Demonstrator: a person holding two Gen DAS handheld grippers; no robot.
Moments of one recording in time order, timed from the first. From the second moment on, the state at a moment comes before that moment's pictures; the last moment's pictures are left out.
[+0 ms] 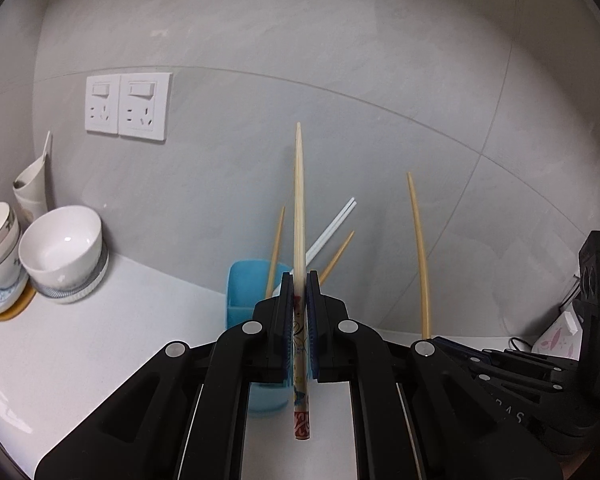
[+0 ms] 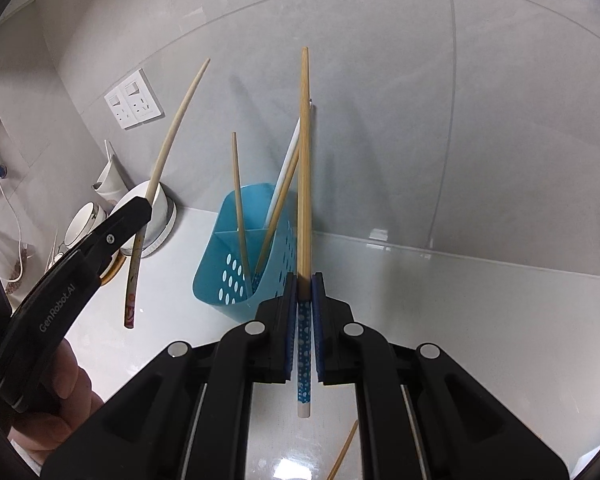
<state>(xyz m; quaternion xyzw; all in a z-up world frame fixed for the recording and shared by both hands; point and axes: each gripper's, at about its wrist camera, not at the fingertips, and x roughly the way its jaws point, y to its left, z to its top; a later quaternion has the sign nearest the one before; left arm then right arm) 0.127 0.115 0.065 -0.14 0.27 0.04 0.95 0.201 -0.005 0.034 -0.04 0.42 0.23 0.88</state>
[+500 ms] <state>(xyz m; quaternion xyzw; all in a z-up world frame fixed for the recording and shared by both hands) 0.174 0.119 0.021 -0.12 0.28 0.03 0.95 0.224 0.007 0.020 -0.03 0.42 0.24 0.87</state>
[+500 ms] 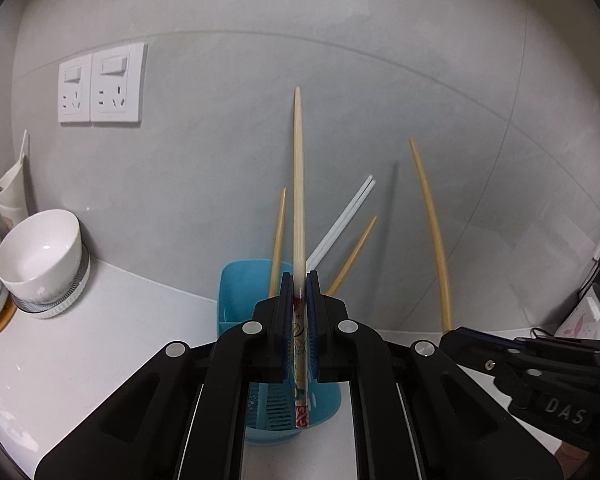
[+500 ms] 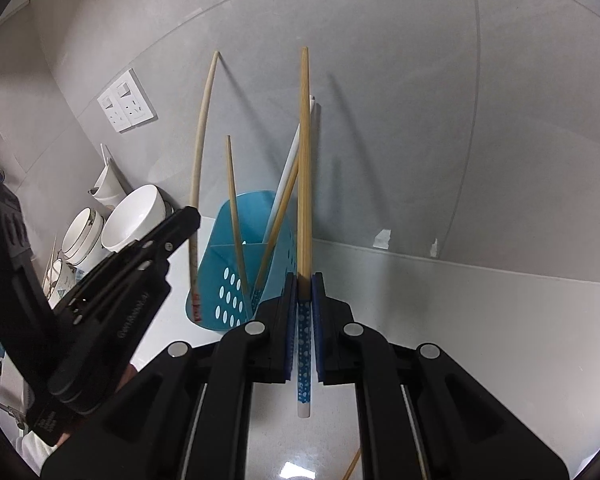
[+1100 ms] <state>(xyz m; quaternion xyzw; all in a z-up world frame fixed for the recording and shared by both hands) 0.202 0.116 -0.013 -0.10 0.32 0.03 0.94 0.236 0.004 0.007 -0.03 0.43 0.24 0.87</state>
